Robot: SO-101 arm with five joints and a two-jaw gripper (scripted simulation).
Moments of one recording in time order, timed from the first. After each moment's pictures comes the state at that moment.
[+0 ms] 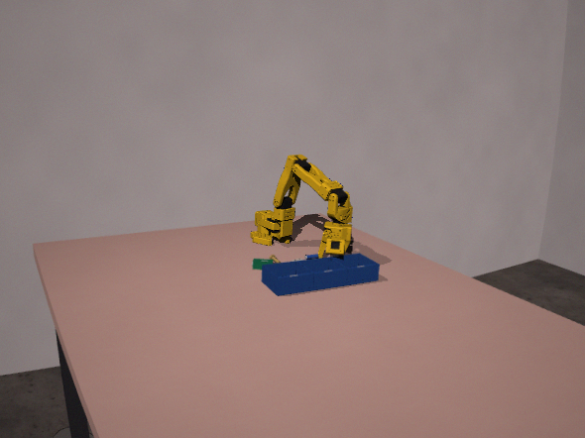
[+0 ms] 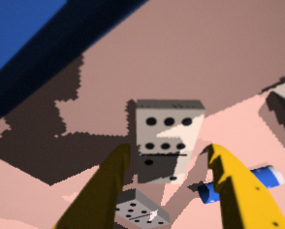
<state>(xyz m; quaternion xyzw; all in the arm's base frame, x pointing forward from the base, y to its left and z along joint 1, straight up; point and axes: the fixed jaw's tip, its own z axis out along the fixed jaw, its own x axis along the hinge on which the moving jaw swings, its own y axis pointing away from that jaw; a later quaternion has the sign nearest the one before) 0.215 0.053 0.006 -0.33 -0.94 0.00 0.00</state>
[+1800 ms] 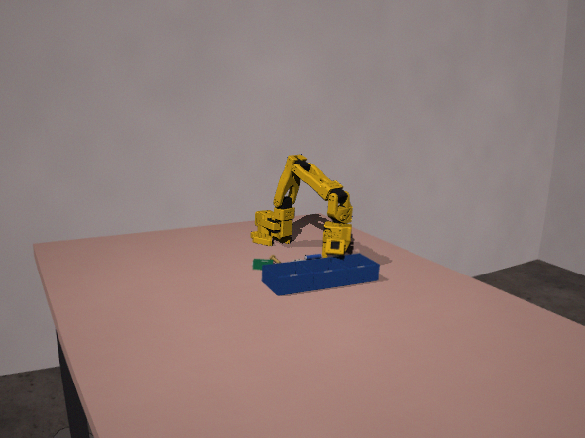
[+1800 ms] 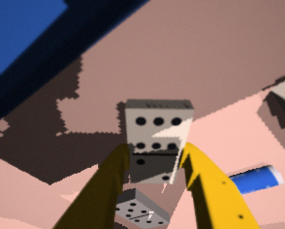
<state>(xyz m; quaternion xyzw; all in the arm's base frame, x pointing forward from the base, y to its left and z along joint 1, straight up) 0.215 0.052 0.007 -0.33 -0.94 0.00 0.00</state>
